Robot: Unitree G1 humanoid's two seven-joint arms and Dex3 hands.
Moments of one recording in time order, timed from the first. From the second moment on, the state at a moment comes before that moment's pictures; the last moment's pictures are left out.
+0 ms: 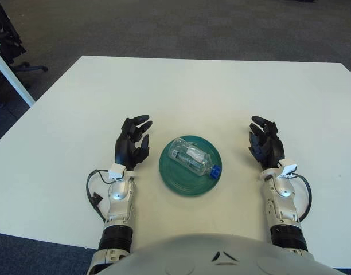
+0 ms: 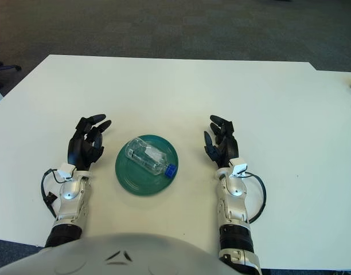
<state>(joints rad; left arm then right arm) 0.10 -0.09 0.09 0.31 -0.01 -0.65 -0.01 0.07 0.00 -0.16 0.18 0.08 -0.31 0.08</state>
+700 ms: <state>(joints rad) 0.13 -0.10 0.06 0.27 0.00 -0.59 0.02 0.08 0.00 -0.13 0.12 0.10 -0.21 0.08</state>
